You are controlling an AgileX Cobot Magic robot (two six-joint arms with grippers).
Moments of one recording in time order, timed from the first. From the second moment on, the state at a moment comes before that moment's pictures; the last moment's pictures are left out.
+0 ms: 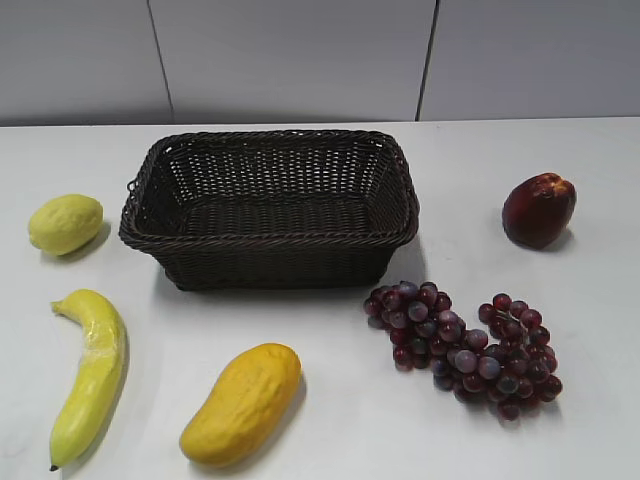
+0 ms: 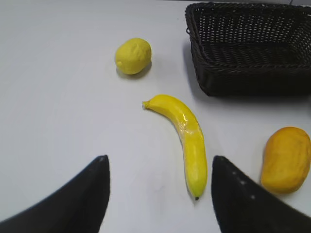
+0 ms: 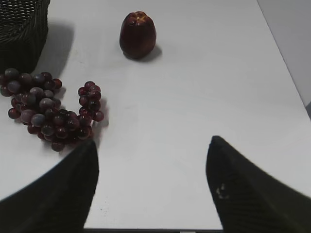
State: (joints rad) left arm -0.01 0.15 -0.54 -0.21 1.08 0.13; right arm 0.08 -0.01 -0.50 0.04 1.05 -0.01
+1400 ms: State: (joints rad) left arm -0.48 1.33 -0.69 -0.23 0.84 -0.13; right arm 0.08 -0.01 -0.50 0.04 1.05 -0.01
